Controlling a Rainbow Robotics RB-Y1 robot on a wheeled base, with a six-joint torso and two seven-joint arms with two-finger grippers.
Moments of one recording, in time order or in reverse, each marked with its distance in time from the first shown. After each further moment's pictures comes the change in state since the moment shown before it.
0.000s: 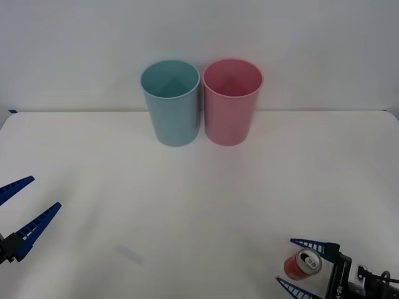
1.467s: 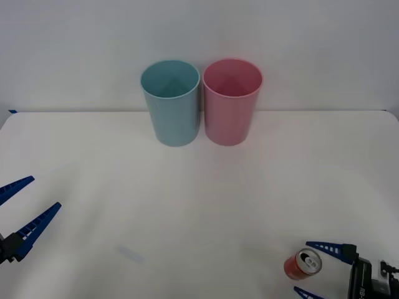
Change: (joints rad) right arm 0.006 -0.078 -0.035 0.000 0.017 -0.062 -0.157; left arm 0.000 0.000 0.000 0.000 0.000 0.000 0.000
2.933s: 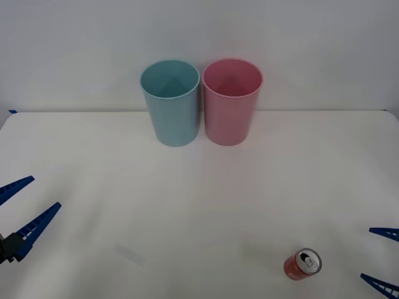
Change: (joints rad) right arm 0.037 -0.279 -0.092 -0.033 -0.116 -0.035 -0.142; left arm 0.000 0.000 0.000 0.000 0.000 0.000 0.000
